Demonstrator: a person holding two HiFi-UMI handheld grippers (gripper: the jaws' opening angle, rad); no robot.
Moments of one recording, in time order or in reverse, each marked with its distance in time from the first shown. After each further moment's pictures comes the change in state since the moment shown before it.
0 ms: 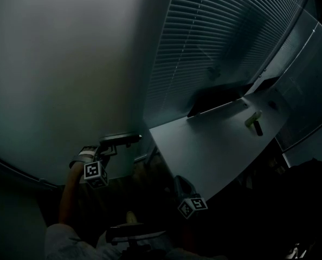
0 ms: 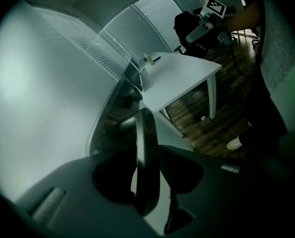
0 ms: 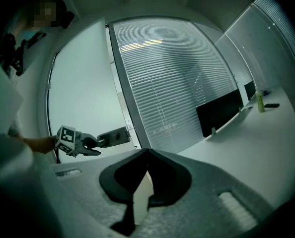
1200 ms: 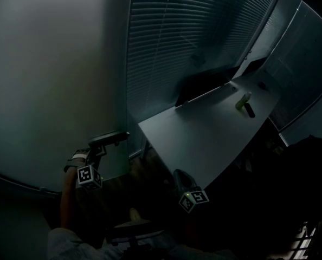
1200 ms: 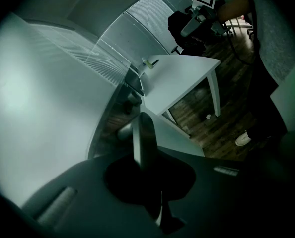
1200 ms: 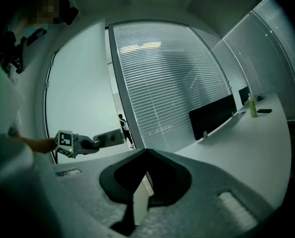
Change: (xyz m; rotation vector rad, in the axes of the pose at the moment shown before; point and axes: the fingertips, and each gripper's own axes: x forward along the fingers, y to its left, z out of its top) left arm 0.002 0.005 0.015 0.080 -0.043 0.069; right arm -0.024 -0.024 0.011 -0.022 -0.018 -0.055
